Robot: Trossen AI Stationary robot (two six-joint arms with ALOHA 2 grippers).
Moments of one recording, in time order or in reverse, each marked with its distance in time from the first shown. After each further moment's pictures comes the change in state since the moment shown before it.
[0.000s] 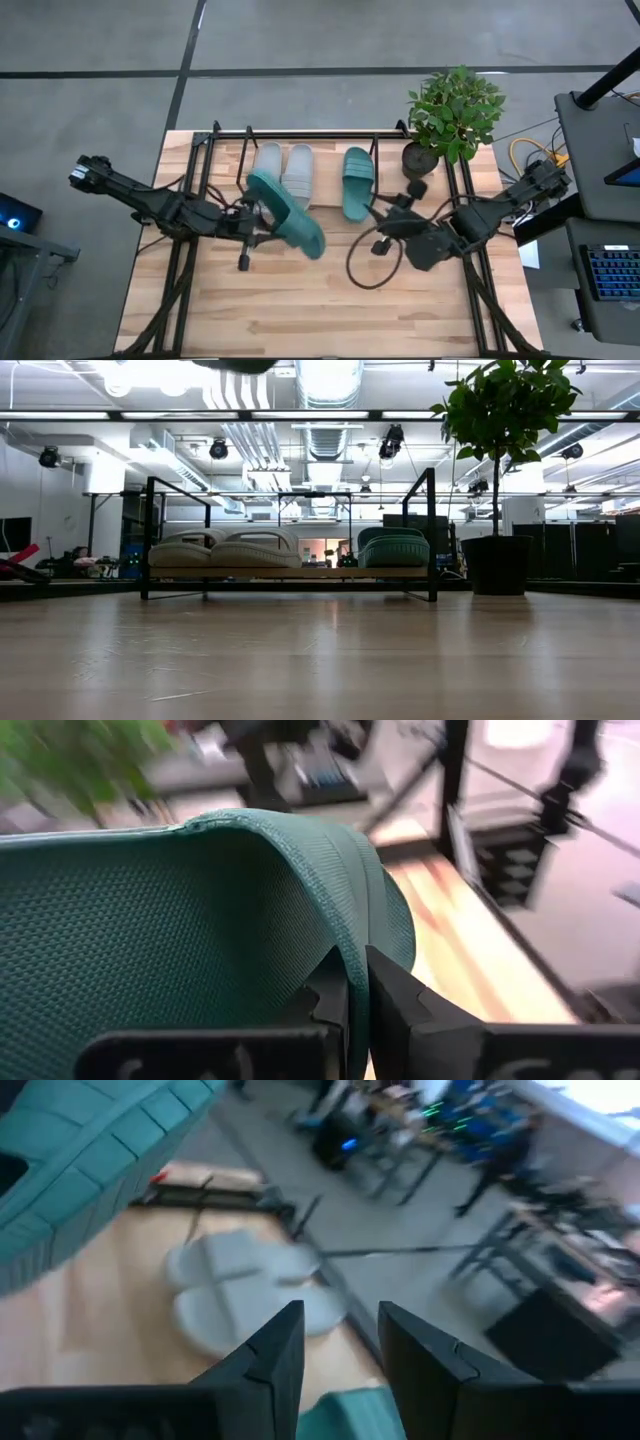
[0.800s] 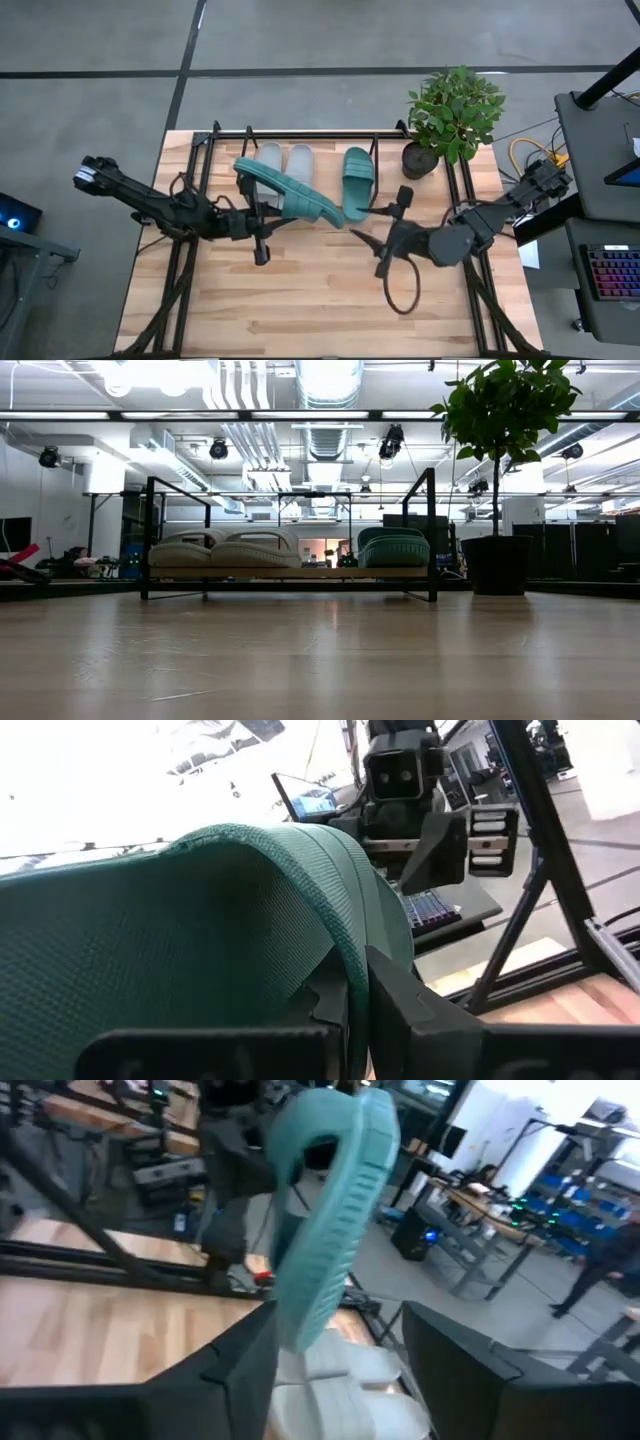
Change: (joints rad) left arm 0.001 0.098 -0.034 0.629 -0.139 0.535; right arm 0.036 -0.010 -0.018 0.456 -0.209 -0.381
